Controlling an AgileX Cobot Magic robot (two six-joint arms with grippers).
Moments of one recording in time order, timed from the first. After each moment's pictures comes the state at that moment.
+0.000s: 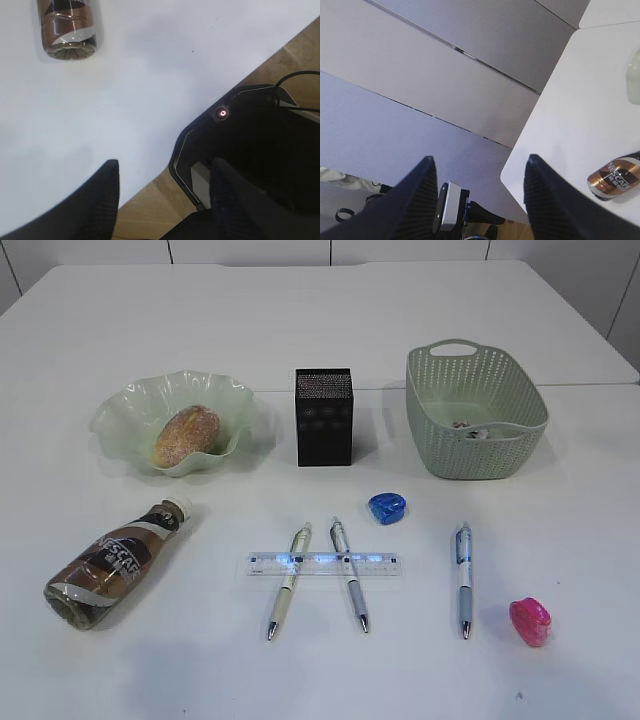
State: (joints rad) left arm -0.55 0.83 -0.77 -0.05 1.18 0.05; right arm 0.07 1.56 -1.60 1.33 1.23 -0.40
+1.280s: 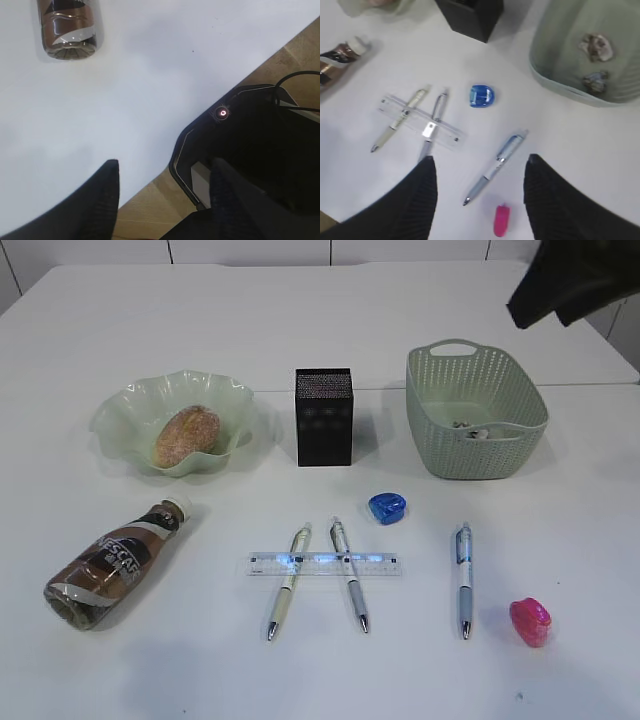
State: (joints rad) left arm -0.55 0.83 -0.77 -0.05 1.18 0.05; right arm 0.07 1.56 -1.60 0.34 1.24 -0.34
